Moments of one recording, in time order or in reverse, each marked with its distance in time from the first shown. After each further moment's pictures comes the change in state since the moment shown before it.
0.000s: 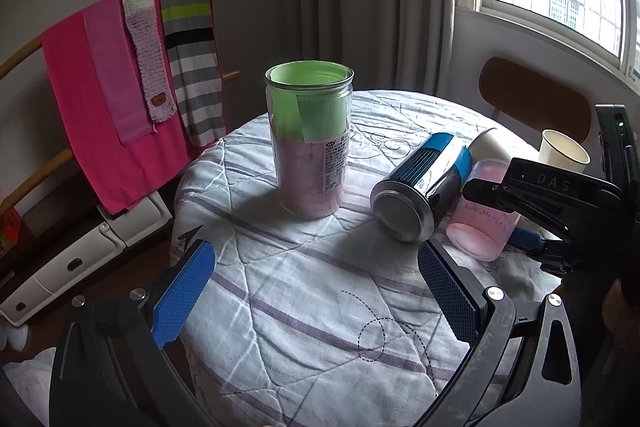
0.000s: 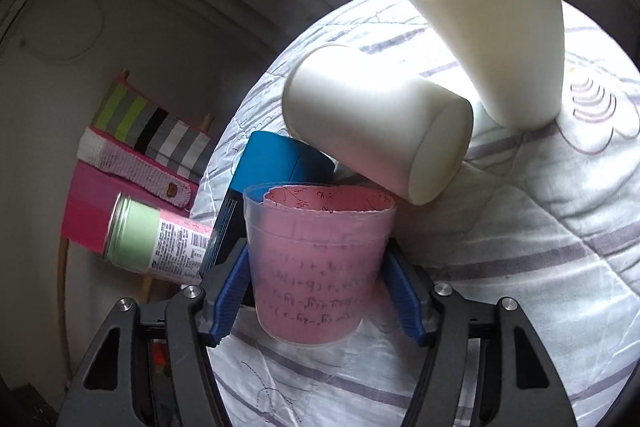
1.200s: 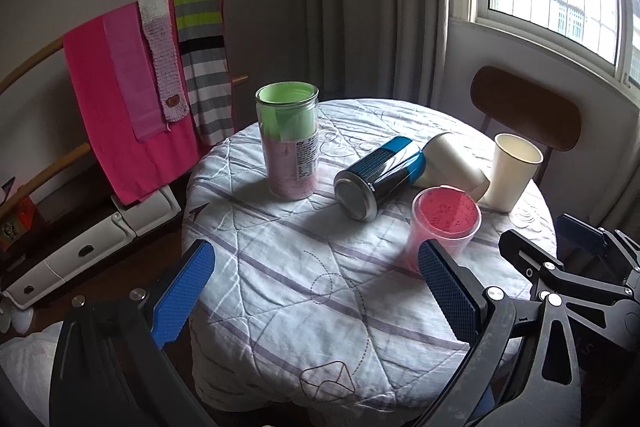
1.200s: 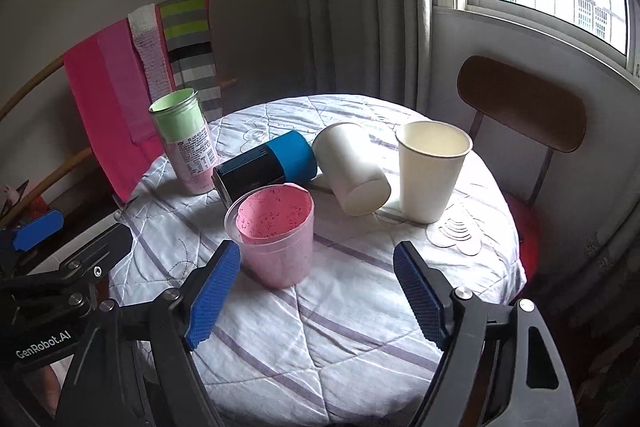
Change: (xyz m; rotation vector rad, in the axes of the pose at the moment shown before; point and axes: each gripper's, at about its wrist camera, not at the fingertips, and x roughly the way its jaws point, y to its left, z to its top) left arm -0.078 -0.040 -0.012 -0.025 -0.020 0.037; right arm -0.127 0.020 -0.043 -0.678 -0.140 -0.230
